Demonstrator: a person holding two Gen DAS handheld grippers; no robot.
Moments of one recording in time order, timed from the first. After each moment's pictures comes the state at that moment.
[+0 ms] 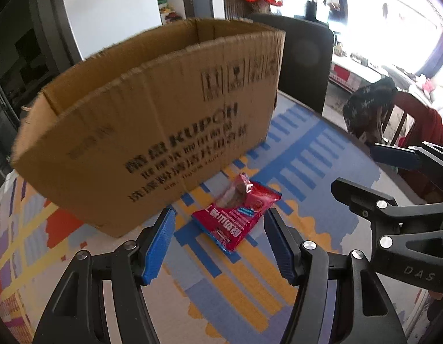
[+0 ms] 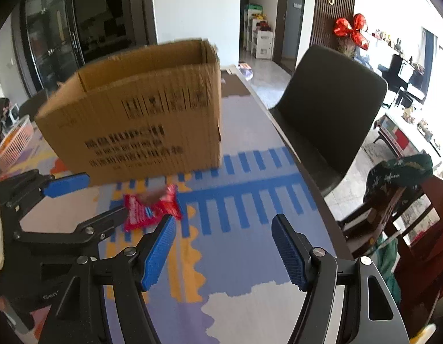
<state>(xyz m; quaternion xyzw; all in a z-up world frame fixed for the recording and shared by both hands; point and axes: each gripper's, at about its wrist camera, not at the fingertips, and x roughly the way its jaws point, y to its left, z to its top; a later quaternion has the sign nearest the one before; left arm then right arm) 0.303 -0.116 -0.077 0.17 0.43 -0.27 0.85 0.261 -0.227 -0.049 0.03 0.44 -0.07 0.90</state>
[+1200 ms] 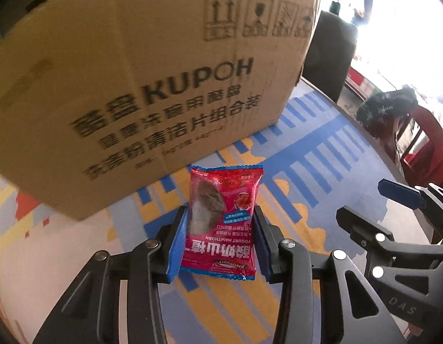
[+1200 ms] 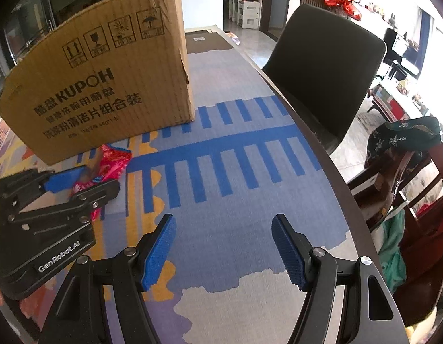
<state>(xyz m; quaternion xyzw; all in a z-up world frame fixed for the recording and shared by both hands) 0.324 -0.112 -0.110 0.11 0.48 -0.24 0.84 0.269 -0.246 -0.100 0.05 0.50 -0.10 0.86</state>
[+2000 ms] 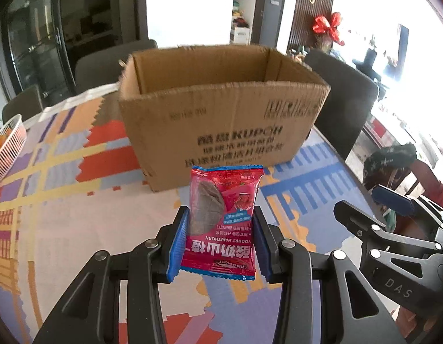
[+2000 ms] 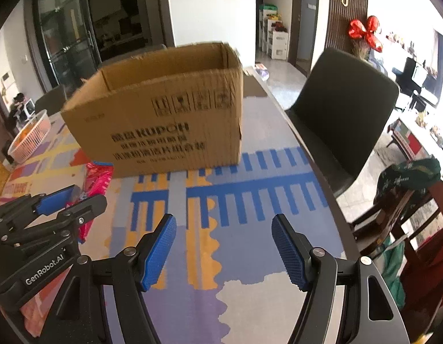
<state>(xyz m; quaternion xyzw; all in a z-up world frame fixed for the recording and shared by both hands) 0.269 -0.057 -0.032 0.03 0.43 -0.15 0.89 0.246 -0.216 -0.030 0.03 0.43 -0.03 0.90</state>
